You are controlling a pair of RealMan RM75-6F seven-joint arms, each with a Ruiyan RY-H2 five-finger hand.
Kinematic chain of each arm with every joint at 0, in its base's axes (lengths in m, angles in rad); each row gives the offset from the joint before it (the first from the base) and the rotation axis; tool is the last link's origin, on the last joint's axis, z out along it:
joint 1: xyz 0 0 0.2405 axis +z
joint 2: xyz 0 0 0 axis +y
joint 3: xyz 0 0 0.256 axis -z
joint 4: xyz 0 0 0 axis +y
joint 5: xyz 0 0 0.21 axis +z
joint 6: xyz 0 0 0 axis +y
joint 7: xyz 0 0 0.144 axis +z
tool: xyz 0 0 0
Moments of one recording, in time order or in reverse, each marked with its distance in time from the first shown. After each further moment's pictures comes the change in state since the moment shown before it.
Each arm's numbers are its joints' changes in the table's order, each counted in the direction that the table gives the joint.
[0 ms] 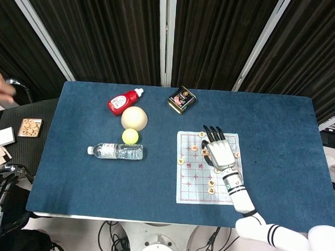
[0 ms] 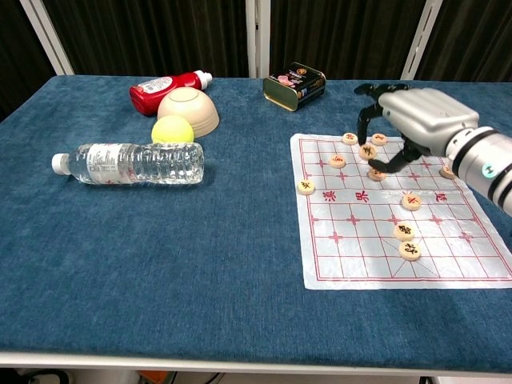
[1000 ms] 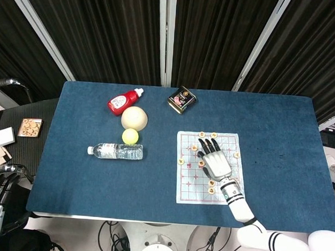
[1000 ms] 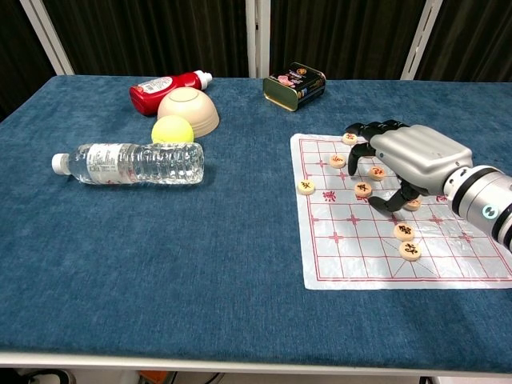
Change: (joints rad) left arm -0.004 -0.001 0.000 -0.008 0.002 -0.007 0.013; right arm -0.061 -0.004 0.076 -0.038 -0.051 -0.038 -0.055
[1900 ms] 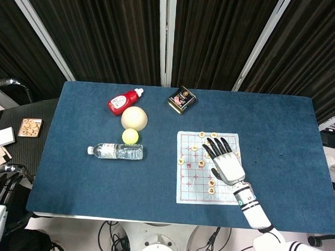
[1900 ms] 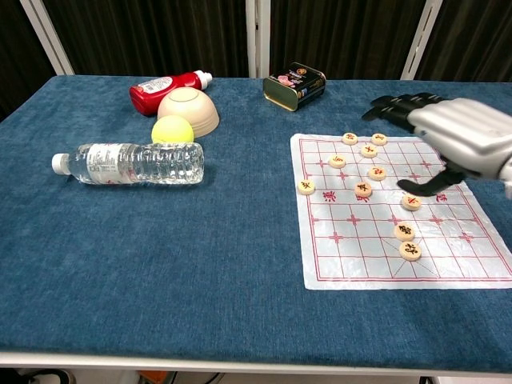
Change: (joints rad) left arm -0.003 0.000 -0.003 -0.027 0.020 0.002 0.039; right arm -0.088 0.139 -0.016 -0.145 -0.141 0.044 0.036
